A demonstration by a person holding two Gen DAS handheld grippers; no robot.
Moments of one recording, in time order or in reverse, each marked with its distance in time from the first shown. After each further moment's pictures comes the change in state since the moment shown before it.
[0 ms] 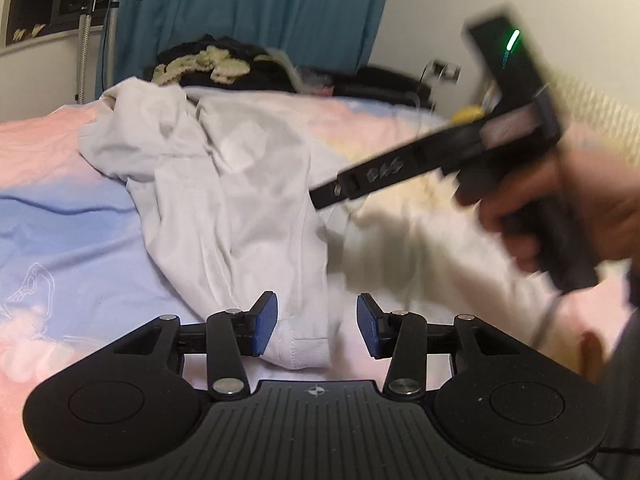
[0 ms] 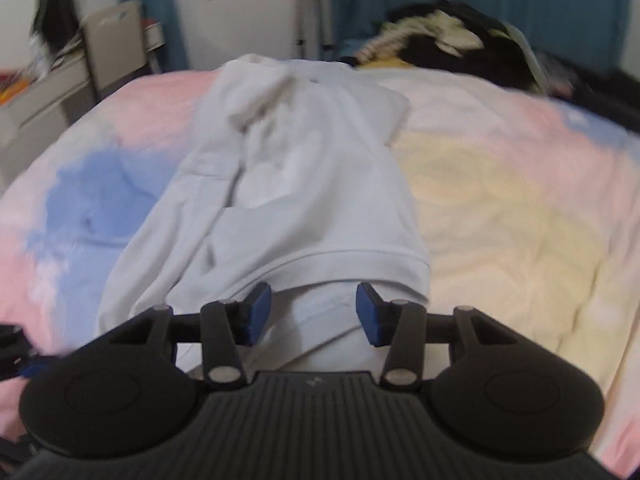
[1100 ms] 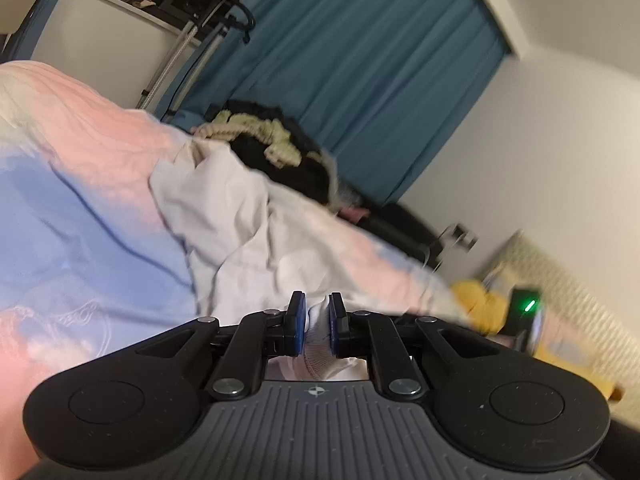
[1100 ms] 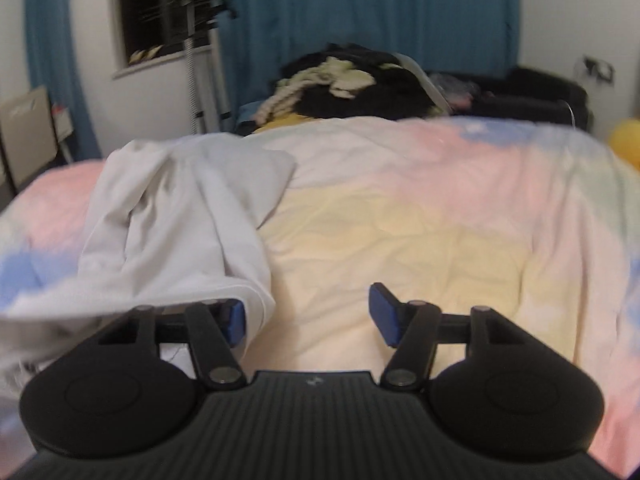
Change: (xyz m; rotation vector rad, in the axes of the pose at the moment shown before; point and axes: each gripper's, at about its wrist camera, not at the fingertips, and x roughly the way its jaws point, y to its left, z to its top) left arm -0.059 0.081 0.021 -0.450 -0.298 -0.067; right arm -0.006 -0.077 0.005 0.348 -0.207 -0.217
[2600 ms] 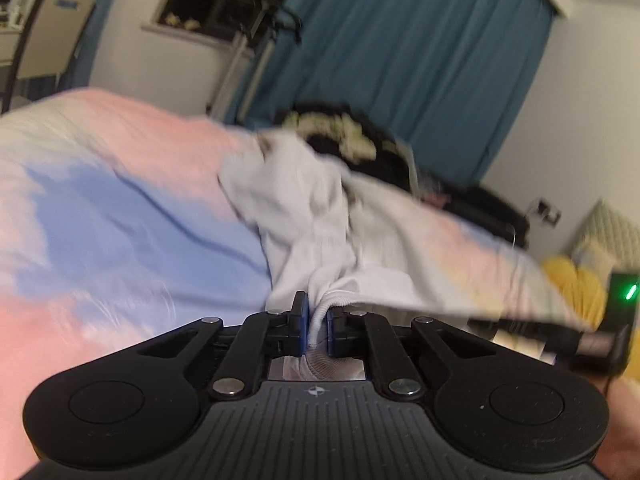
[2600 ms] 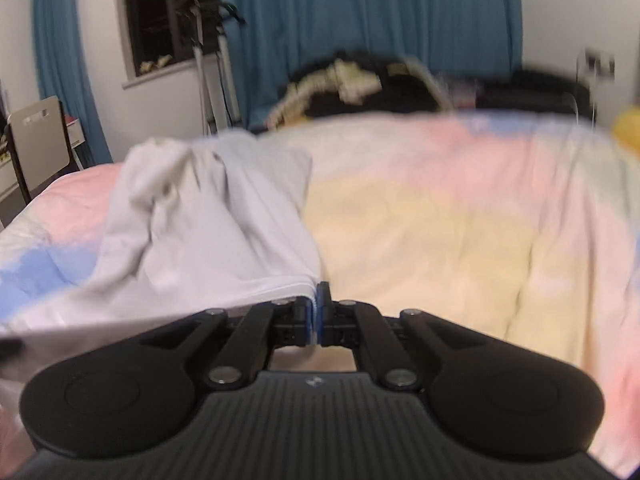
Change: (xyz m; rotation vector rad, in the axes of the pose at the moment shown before) left arm 0.009 -0.010 -0.012 0.080 -0.066 0.261; right arm -0.015 0.017 -0.038 -0.014 0.000 0.026
